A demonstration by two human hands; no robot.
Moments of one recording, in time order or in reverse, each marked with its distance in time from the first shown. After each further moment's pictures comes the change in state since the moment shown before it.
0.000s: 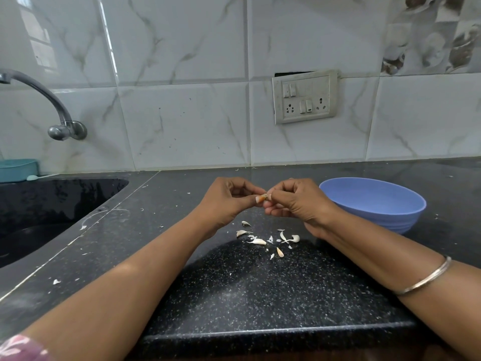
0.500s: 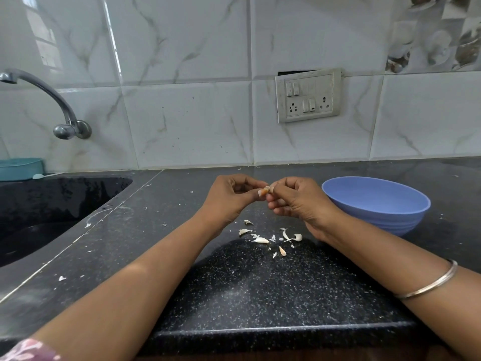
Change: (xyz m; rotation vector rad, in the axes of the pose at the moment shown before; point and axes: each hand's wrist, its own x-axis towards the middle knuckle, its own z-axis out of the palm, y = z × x) left_hand 0.002 -0.001 0.004 -0.025 0.095 0.017; right_hand 0.002 0.002 0.004 0.010 0.041 -0.008
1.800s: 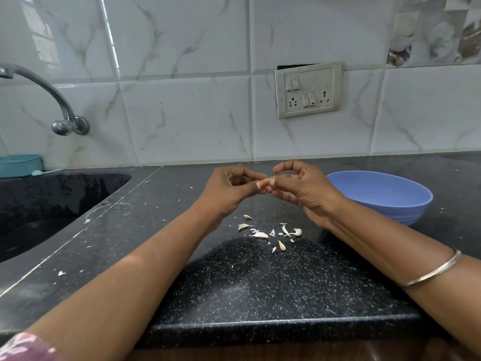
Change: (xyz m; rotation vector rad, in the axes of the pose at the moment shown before) left_hand -0.002 0.006 -0.001 -0.156 -0.043 -0.048; right_hand 0.001 -0.010 -0.005 0.193 -0.035 -0.041
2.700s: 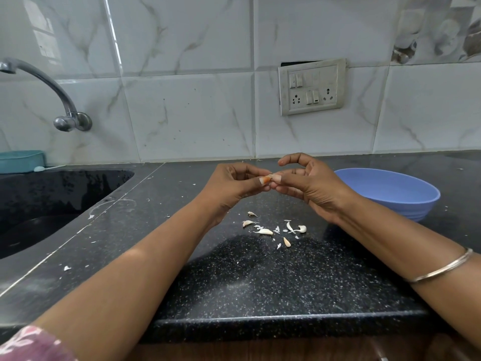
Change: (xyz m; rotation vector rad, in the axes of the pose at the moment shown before) left_hand 0.000 0.002 -0.006 -0.119 -0.049 -0.061; right_hand -0.001 -0.005 -0.005 0.017 -0.074 -0.002
